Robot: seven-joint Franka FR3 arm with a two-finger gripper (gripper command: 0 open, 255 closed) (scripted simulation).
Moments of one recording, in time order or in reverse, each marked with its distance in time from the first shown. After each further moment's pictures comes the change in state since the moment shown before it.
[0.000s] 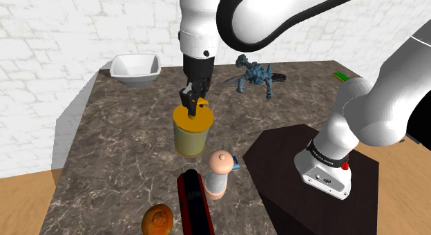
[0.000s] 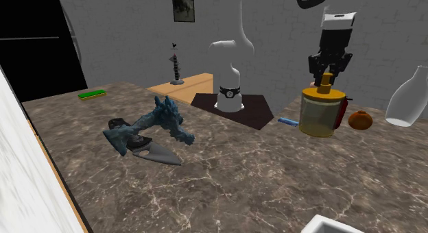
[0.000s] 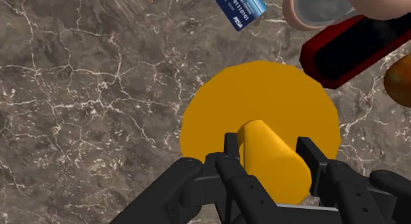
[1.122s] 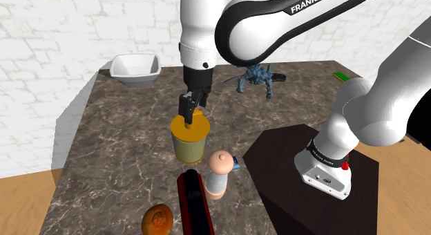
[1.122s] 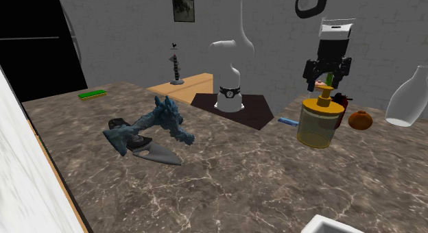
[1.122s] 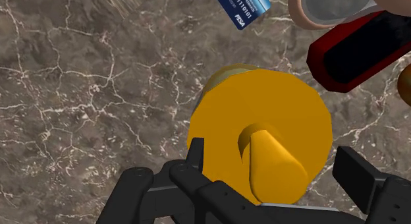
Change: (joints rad) arm 0.001 0.026 0.004 -0.044 -0.003 0.071 0.001
